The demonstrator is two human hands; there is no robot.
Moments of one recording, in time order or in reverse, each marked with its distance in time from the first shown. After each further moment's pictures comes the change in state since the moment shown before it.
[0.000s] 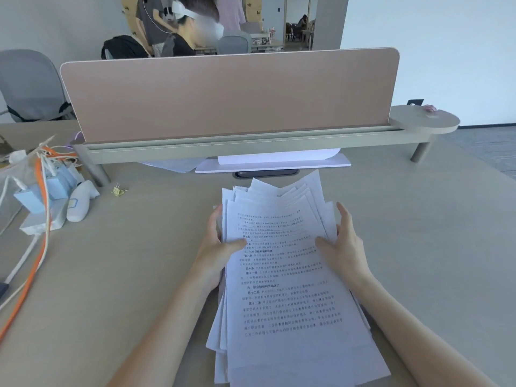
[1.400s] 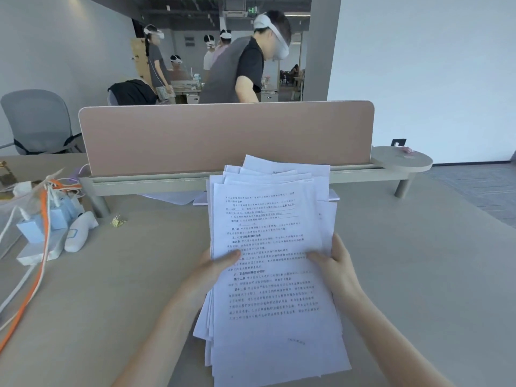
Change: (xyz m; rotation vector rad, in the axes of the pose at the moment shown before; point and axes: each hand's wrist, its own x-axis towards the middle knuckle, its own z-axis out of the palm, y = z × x) left_hand 0.003 0.027 -0.006 0.080 -0.147 0.080; right_hand 0.000 -0.027 -0.014 0.496 -0.072 -0.040
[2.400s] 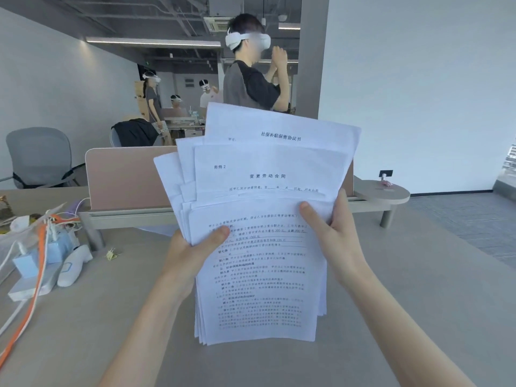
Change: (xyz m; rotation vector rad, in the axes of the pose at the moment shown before) left_hand -0.041 0.114 0.021 -0.168 0.100 0.427; right_hand -0.011 -0.135 0.003 0.069 -0.036 -0.475
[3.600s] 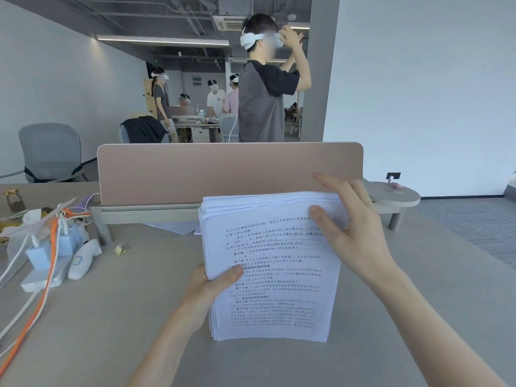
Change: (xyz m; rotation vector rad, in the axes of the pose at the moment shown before) left_hand -0.031 -0.046 -0.012 -0.046 -0.161 -0.185; right_hand 0.001 -0.014 -0.010 -0.682 -0.003 -0.429
